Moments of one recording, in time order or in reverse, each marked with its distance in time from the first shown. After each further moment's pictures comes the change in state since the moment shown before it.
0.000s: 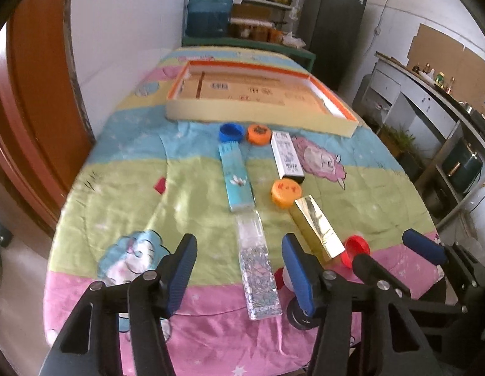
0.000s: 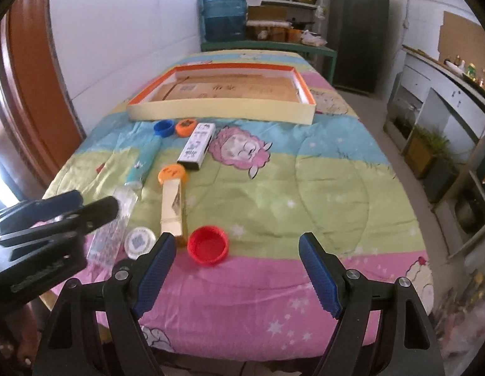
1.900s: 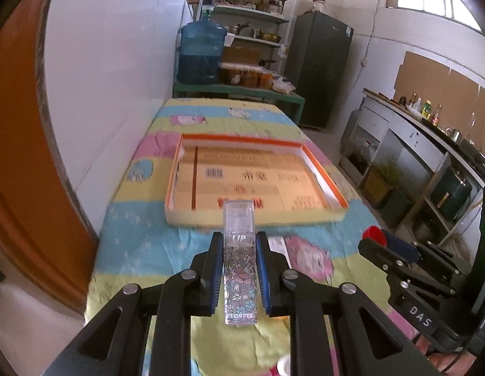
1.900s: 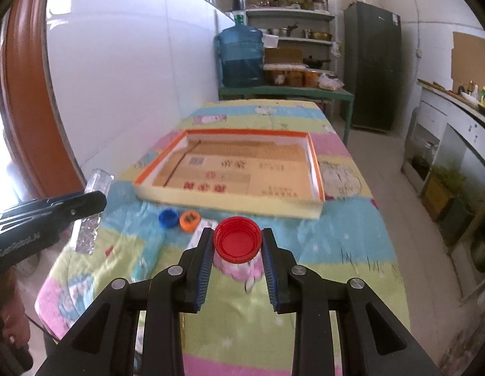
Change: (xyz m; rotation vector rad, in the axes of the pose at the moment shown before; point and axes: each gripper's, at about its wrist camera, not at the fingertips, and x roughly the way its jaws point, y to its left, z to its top) left arm -0.037 0.011 0.104 0.026 -0.192 -0.047; right arm -0.004 -0.024 0.100 -0.025 -0.192 0.109
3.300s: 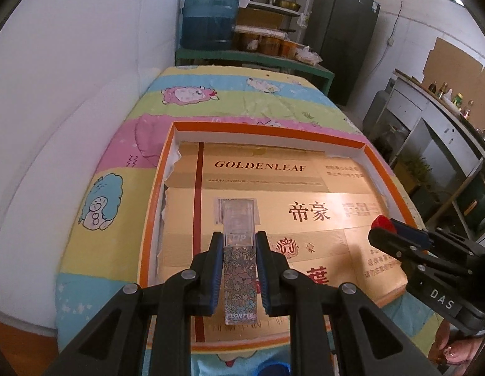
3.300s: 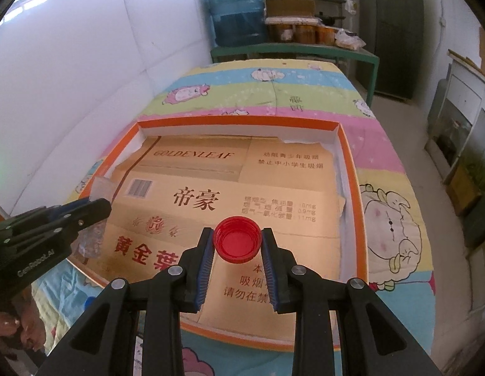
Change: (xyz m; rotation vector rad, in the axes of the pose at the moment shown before) left arm 0.183 0.034 0.064 -0.025 0.162 0.052; right arm 0.190 -0.051 0.084 0.015 0.219 0.038
